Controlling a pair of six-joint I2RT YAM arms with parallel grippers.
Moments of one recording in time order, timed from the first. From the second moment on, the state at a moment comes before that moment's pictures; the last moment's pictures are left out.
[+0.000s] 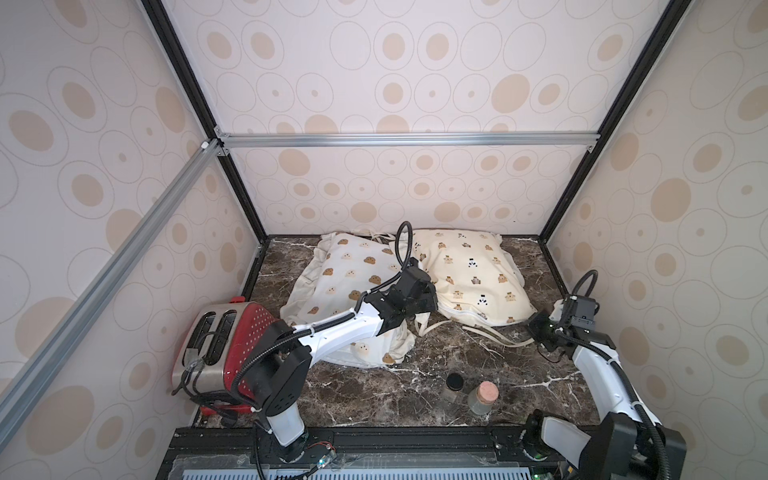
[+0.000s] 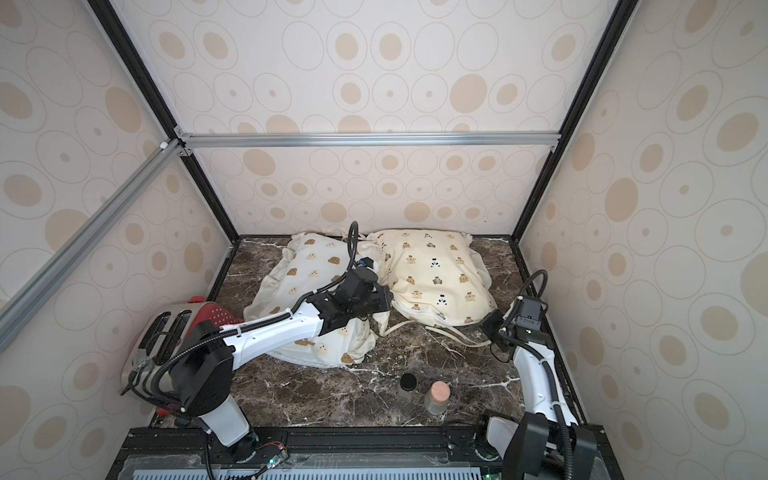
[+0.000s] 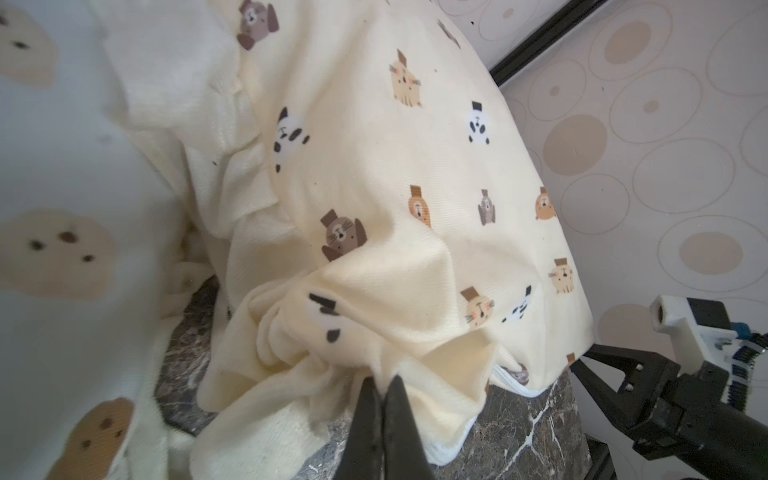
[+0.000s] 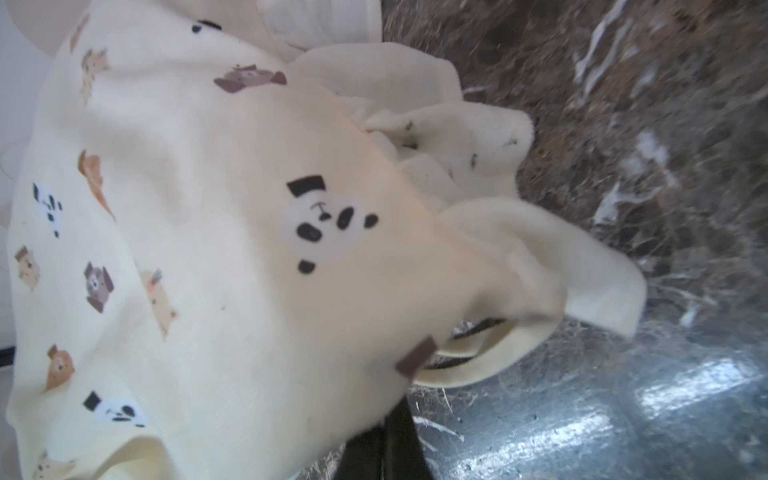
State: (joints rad) left arm -0.84 1.75 1.30 -0.16 -0.06 -0.81; right arm -0.36 1.10 0.68 -0.49 -0.32 0.62
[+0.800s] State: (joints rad) left arm -0.87 1.99 1.54 -0.25 -0.06 -0.76; right arm -0.45 1.23 0.72 -0.45 -0.50 0.58
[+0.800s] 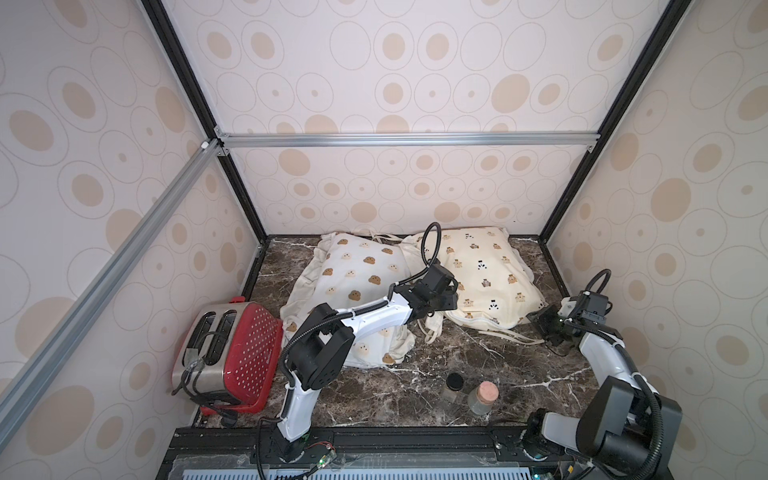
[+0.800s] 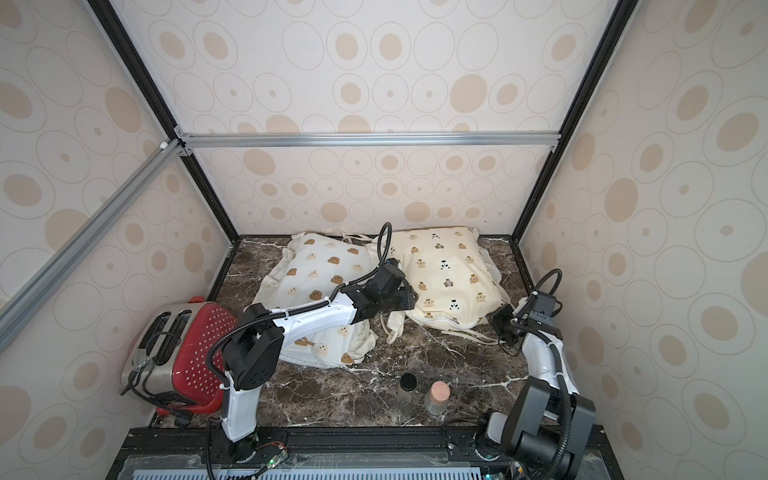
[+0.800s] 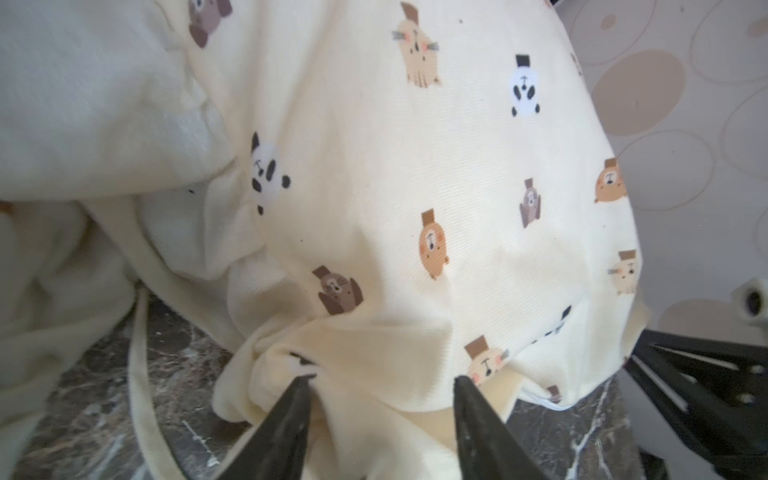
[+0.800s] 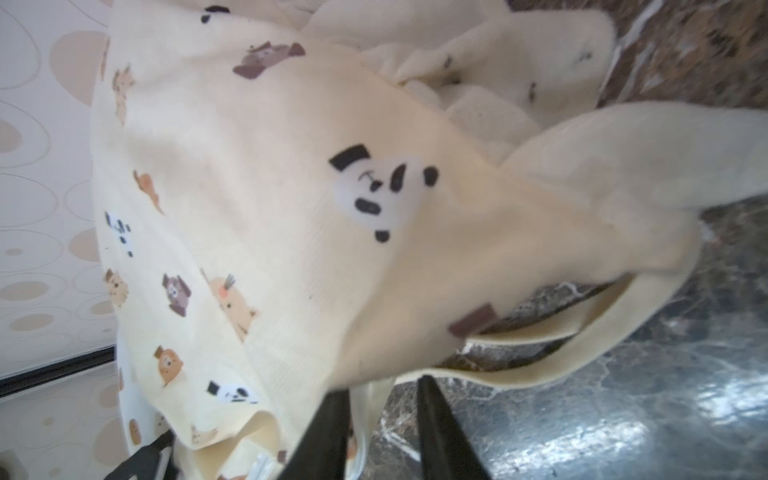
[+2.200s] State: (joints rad) left arm -0.78 1.17 0.90 -0.51 -0.42 -0.69; right arm 0.72 1.59 1.01 -0.36 -0.30 0.77
